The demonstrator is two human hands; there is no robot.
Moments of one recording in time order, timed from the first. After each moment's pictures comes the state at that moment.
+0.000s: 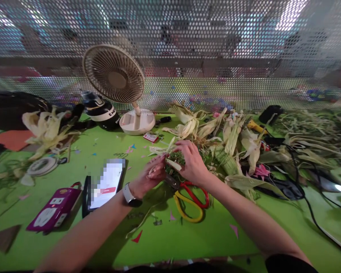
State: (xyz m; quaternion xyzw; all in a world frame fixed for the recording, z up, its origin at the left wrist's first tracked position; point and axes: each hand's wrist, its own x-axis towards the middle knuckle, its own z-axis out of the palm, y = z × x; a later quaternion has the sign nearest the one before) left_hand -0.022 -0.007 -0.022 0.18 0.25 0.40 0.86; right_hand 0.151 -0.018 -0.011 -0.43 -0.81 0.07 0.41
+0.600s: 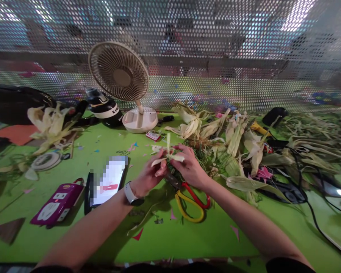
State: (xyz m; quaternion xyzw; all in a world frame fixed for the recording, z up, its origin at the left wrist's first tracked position) left_hand -0.018 -0.006 -0.018 0.24 0.26 0.44 0.83; right_hand 0.144 -0.022 -0.018 -0.44 -0.76 0.25 0.40
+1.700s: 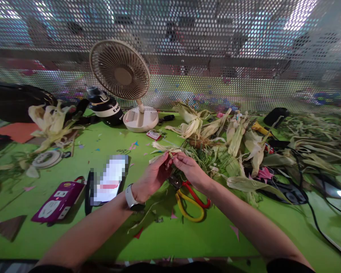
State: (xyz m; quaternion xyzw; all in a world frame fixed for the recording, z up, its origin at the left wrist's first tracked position) left_hand -0.001 -0.021 -0.016 0.15 0.30 0.50 0.80; right_hand 0.131 -0.026 -0.029 -0.37 -0.50 0.62 0.48
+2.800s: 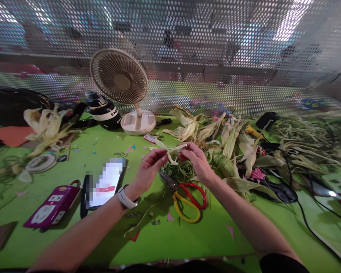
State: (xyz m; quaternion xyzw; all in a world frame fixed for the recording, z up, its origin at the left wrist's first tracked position) left_hand -0.012 -0.016 -0.006 0.40 0.34 0.56 0.64; right_hand 0.156 -0.016 -0.002 -0.43 -0.52 0.51 0.53
